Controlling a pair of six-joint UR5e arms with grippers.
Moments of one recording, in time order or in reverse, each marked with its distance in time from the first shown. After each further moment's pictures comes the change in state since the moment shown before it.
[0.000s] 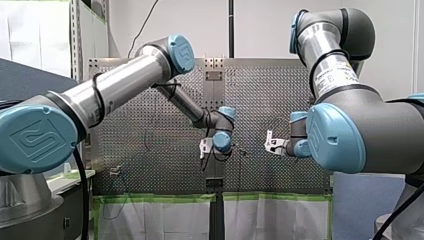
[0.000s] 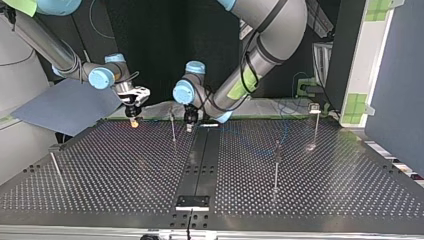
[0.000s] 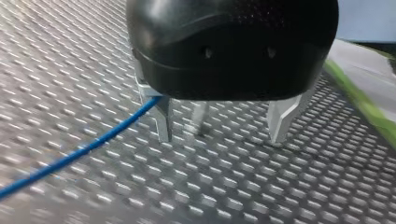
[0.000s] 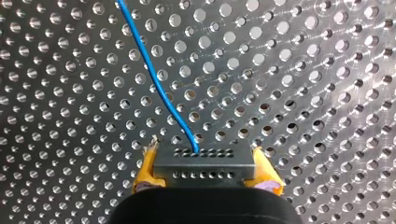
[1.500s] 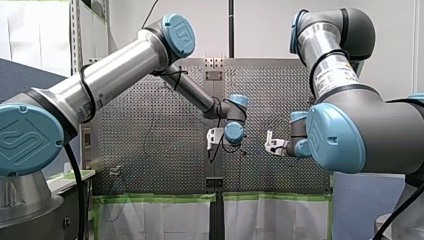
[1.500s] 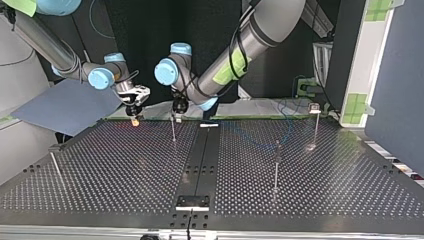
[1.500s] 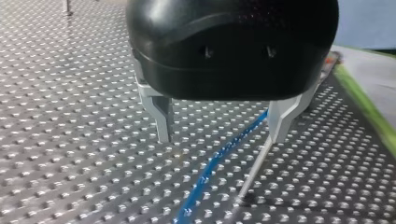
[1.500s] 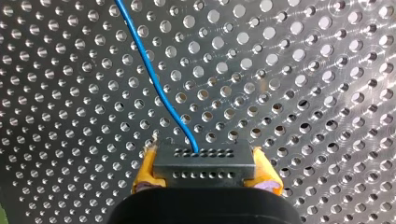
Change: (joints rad) left arm -0.117 0.078 -0.066 0.012 -0.168 0.033; right arm -0.002 0.000 0.000 0.030 -0.009 -0.001
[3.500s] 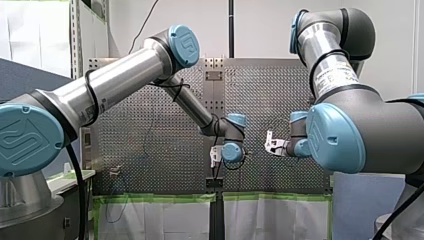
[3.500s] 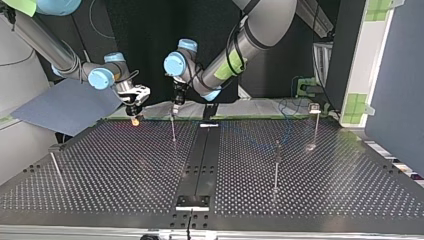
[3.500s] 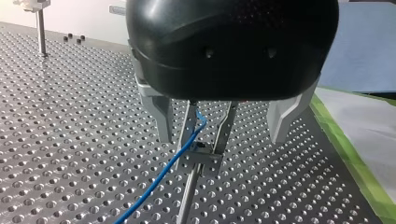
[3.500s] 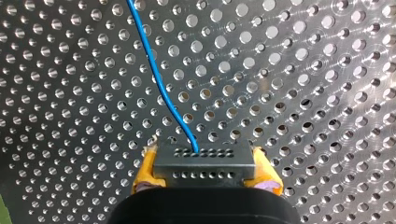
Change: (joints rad) left arm -0.002 -0.068 -0.079 0.193 0.139 -0.034; right arm 0.000 0.000 0.000 0.007 0.001 -0.002
